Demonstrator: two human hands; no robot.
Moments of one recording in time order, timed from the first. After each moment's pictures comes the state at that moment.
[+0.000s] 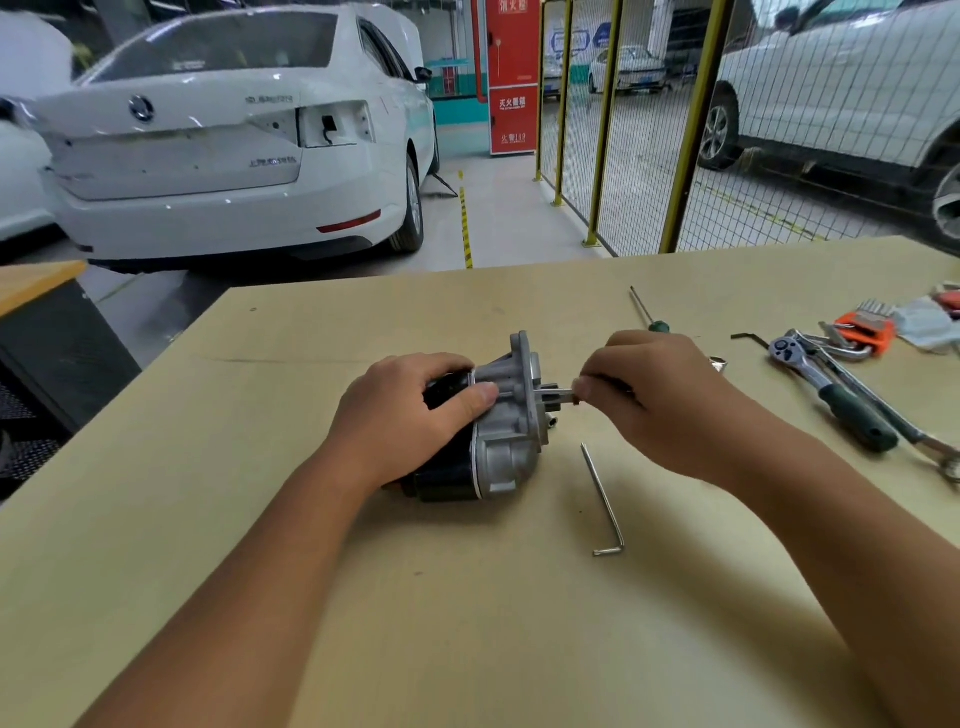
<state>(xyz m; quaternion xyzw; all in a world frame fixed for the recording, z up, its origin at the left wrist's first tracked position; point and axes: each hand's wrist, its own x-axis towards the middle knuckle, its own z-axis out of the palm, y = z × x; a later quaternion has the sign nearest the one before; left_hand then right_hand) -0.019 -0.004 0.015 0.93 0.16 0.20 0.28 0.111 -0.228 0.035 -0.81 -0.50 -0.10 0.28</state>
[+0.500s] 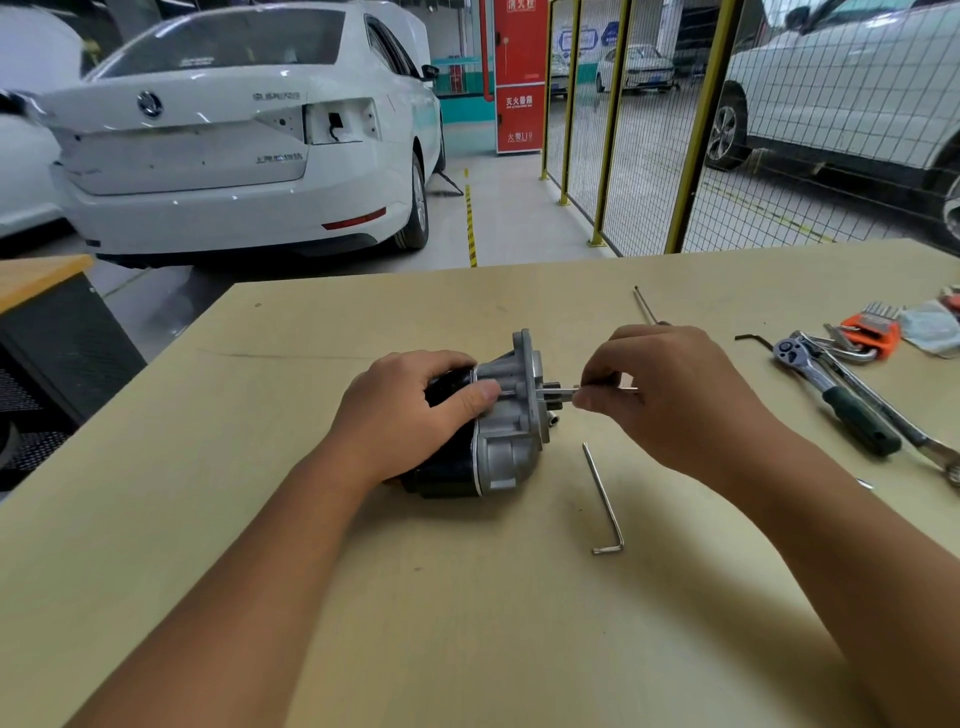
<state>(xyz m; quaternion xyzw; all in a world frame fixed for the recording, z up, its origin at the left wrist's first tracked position) -0.019 -0.002 0.013 0.93 0.15 0.21 0.28 0.106 -0.230 0.040 -0.84 -0.46 -0.14 0.27</state>
